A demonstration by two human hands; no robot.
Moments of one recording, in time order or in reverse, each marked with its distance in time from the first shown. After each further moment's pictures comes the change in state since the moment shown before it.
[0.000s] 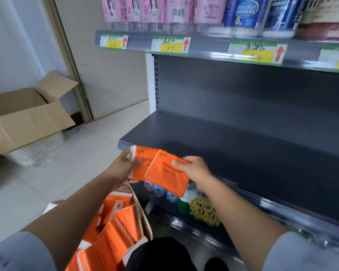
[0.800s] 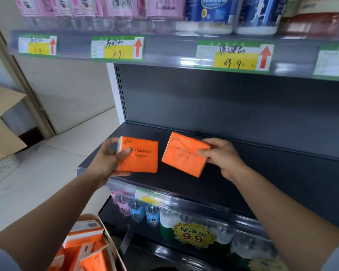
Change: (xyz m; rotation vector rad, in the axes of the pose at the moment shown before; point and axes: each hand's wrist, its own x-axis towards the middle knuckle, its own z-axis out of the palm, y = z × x) left_hand 0.104 0.055 0.040 -0.073 -0.061 0.130; right_hand 0.069 -0.023 -0.130 0.163 0.255 -0.073
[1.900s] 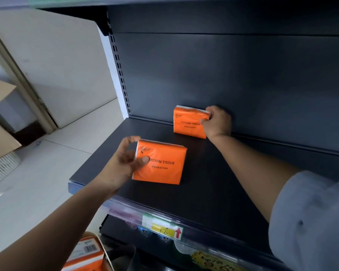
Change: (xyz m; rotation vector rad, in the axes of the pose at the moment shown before) left_hand 0.073 -0.027 0.006 0.023 -0.221 0.108; right_hand 0.193 0.015 0.074 -0.623 0.354 -0.311
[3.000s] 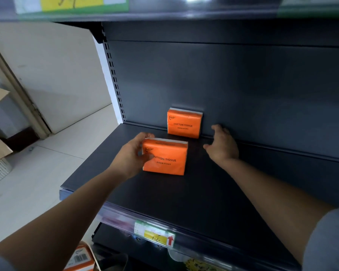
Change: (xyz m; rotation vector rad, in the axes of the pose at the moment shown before) left_hand 0.048 0.004 0.018 0.630 0.051 0.200; right_hand -0.038 0.029 -0.030 -0.267 -0.148 0.024
